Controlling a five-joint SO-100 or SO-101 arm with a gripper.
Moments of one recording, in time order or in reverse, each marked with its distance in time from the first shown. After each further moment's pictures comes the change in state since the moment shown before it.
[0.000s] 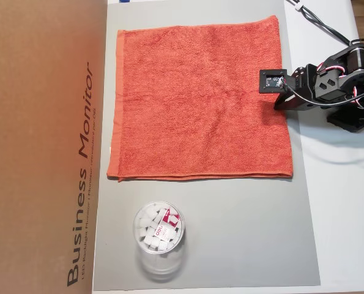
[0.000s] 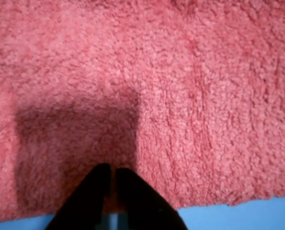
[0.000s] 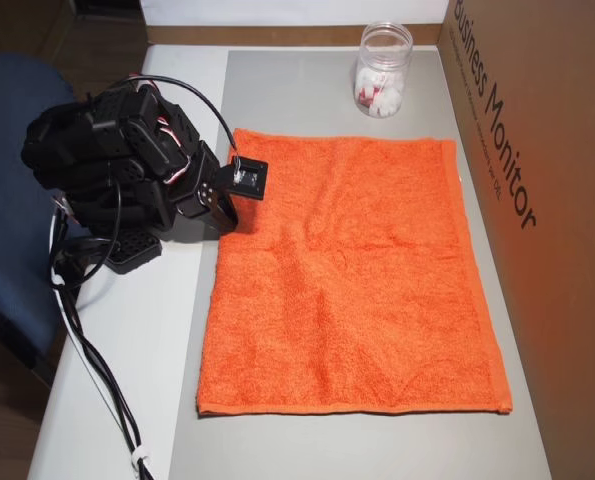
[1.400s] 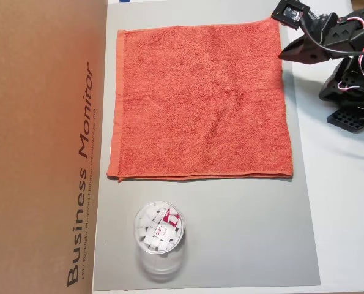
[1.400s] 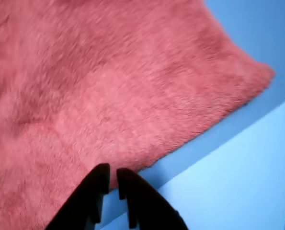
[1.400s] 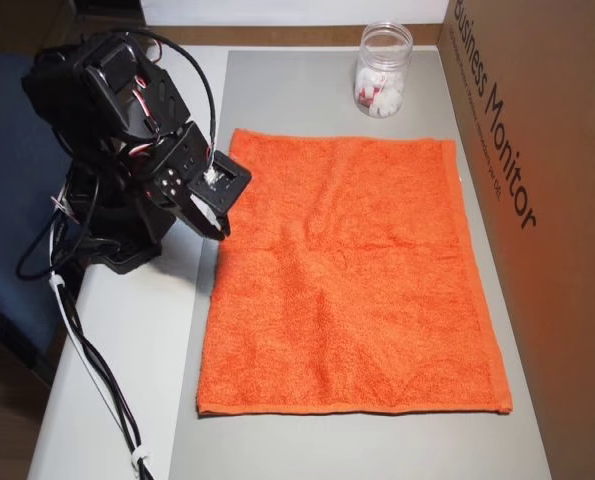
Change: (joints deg) arm 29.4 -24.1 -31.2 -0.5 0.9
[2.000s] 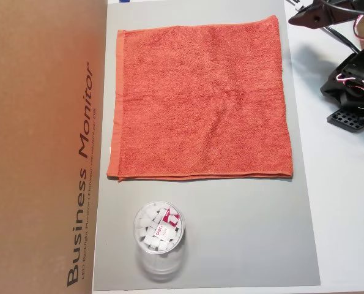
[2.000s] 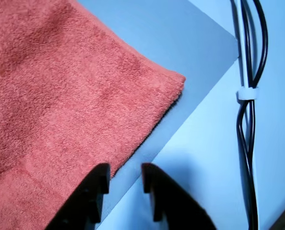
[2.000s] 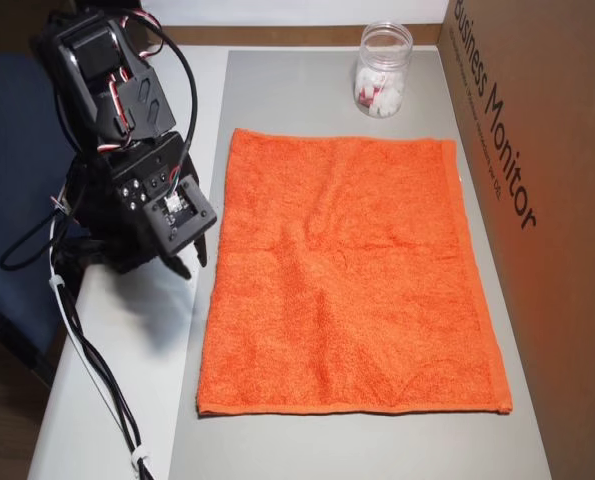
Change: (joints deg) arm 16.9 -17.8 -16.3 0.0 0.1
